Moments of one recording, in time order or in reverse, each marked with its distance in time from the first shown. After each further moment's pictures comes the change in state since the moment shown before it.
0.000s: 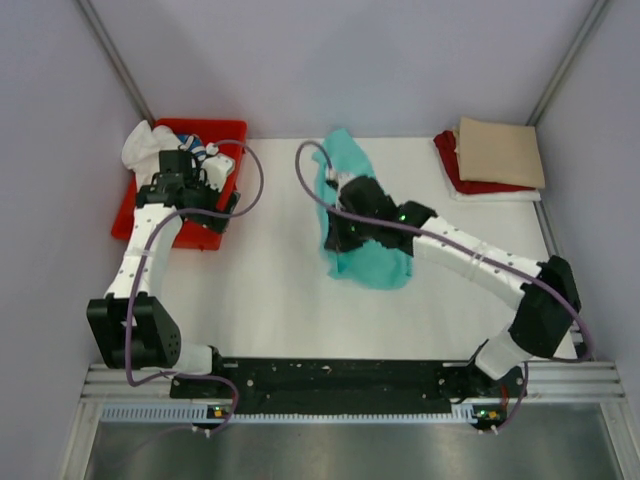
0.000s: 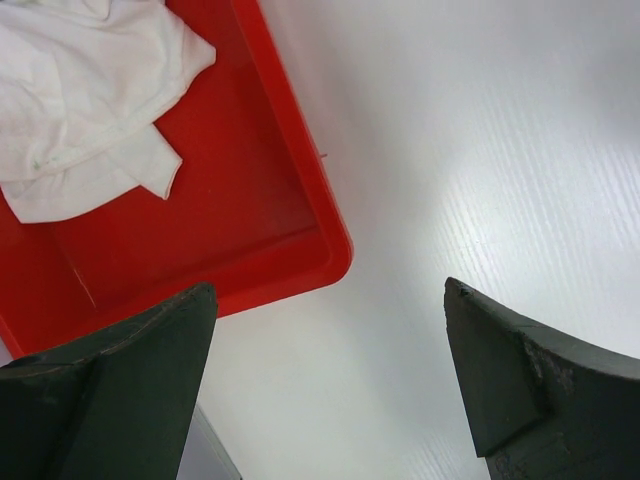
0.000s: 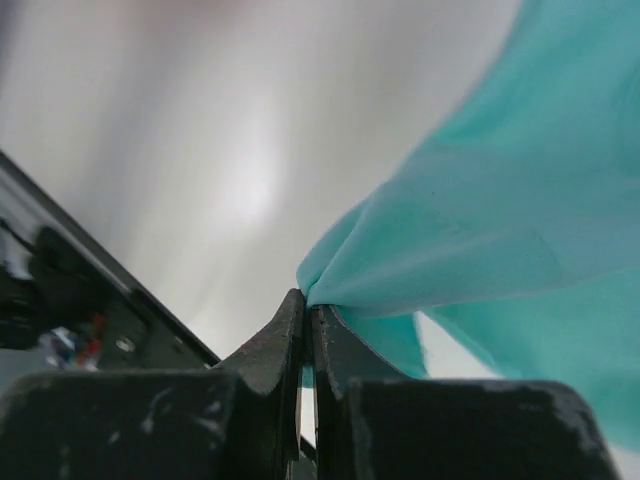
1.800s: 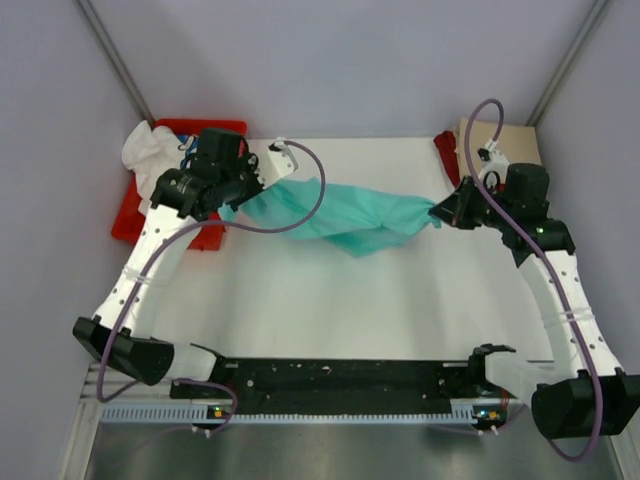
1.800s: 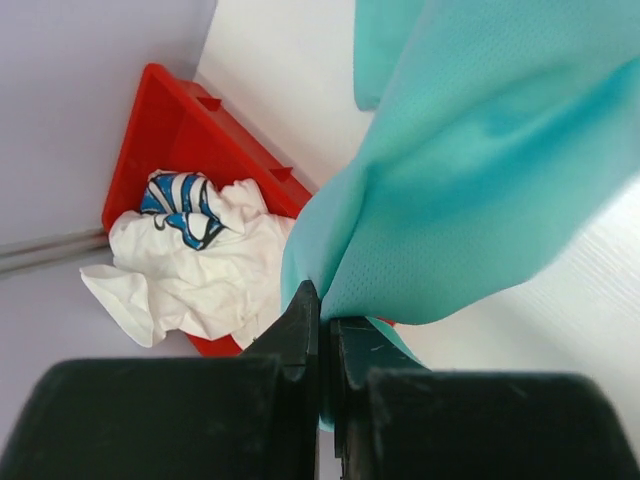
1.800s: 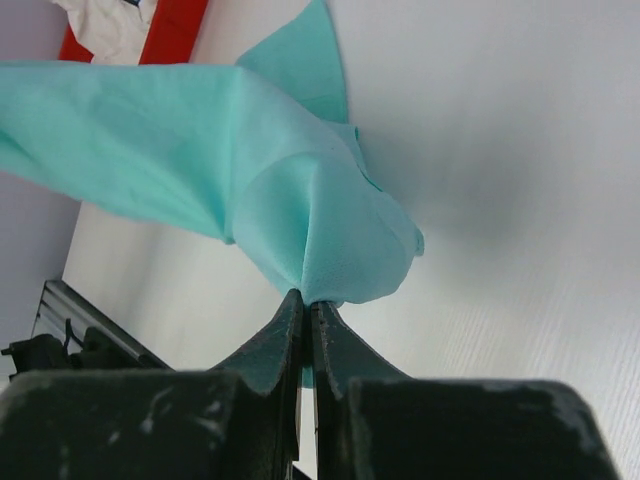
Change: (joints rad) left arm -0.416 -0.042 0.306 -0.146 -0.168 0.294; right arm -0.797 -0.501 -0.136 -0.019 -0.488 -0.154
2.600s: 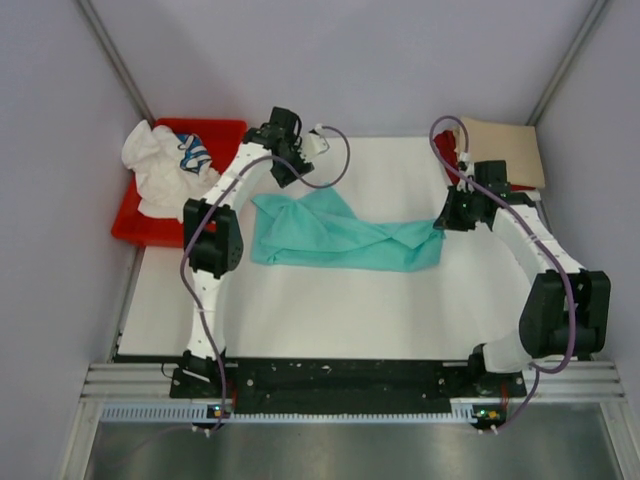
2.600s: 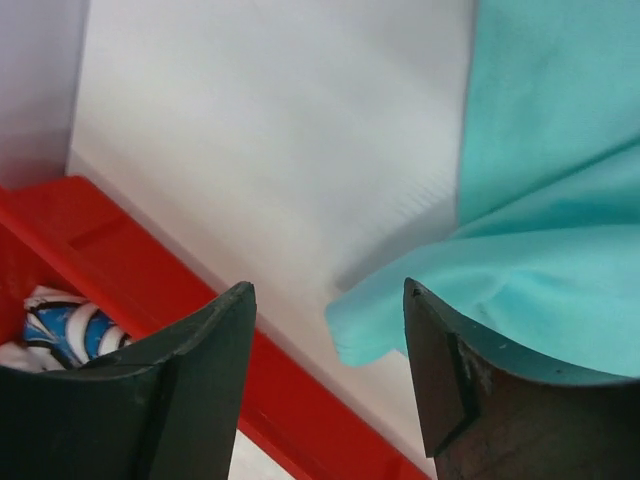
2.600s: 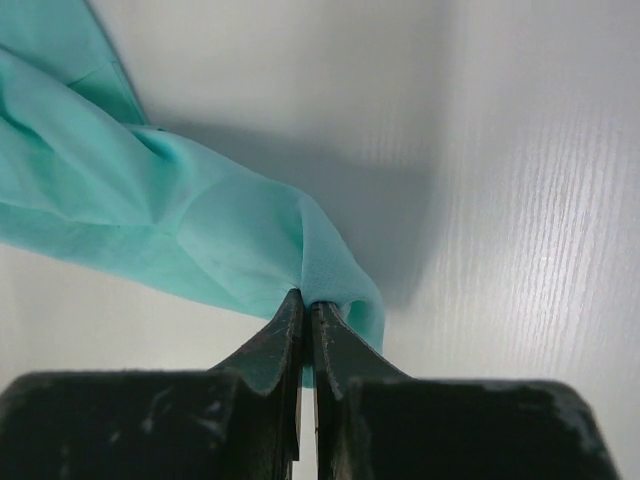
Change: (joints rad) left arm 0.043 0.899 0.581 0.064 0.003 0.001; right arm -0.016 0.405 0.006 0.005 0.232 -0.099
